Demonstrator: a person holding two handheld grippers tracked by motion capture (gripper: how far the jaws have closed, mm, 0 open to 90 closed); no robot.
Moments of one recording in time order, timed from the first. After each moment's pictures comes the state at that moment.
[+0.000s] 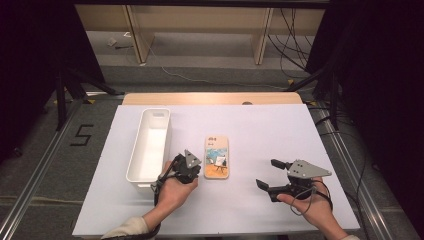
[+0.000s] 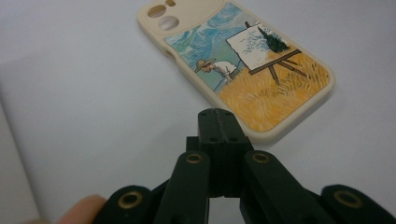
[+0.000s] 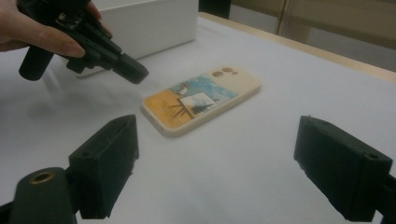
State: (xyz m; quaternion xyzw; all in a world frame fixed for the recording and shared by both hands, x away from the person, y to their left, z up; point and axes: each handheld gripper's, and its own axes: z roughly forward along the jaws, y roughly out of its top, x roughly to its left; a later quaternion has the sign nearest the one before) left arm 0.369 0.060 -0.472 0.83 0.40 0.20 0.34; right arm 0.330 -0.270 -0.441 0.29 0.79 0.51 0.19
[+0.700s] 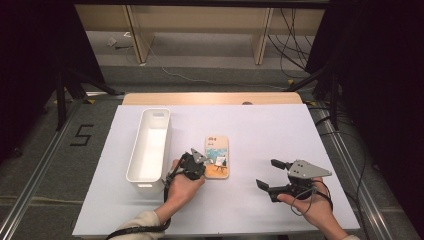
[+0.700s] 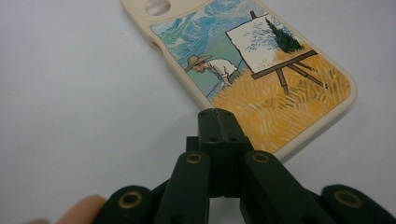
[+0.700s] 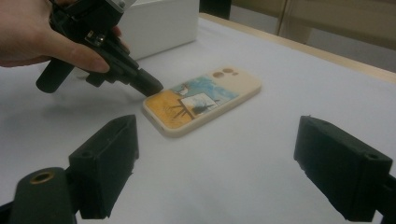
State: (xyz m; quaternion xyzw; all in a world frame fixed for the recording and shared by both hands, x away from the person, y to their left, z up) left arm 0.383 0.046 -0.486 0.82 0.43 0.18 0.32; right arm 0.329 -0.270 -0.441 0.29 0.79 0.51 0.19
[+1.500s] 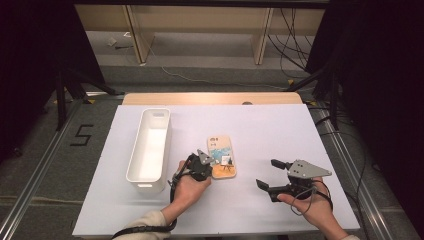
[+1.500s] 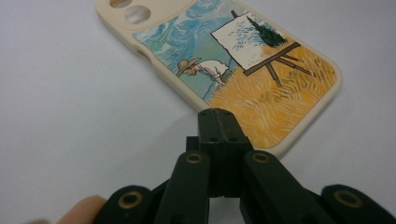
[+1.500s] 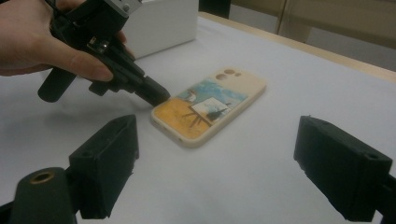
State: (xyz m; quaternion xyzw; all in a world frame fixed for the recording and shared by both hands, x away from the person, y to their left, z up) left arm 0.381 0.025 -0.488 0.82 0.42 0.17 0.34; right arm 0.330 -0.270 -0.441 0.29 0.79 0.51 0.19
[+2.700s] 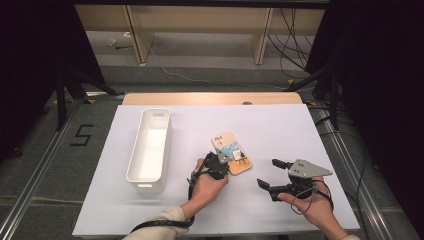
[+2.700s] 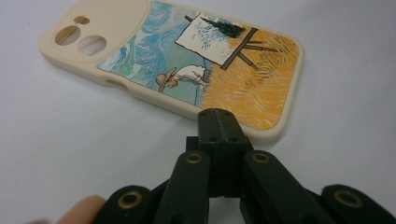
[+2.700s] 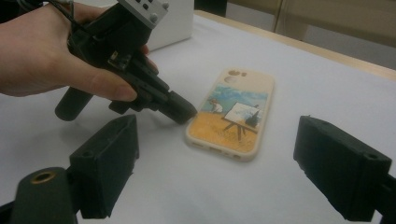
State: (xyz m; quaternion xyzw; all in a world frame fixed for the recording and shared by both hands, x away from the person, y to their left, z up) left arm 0.391 -0.021 -0.491 0.83 0.40 0.16 0.36; right arm 0.331 -0.272 -0.442 0.29 0.79 0.51 0.19
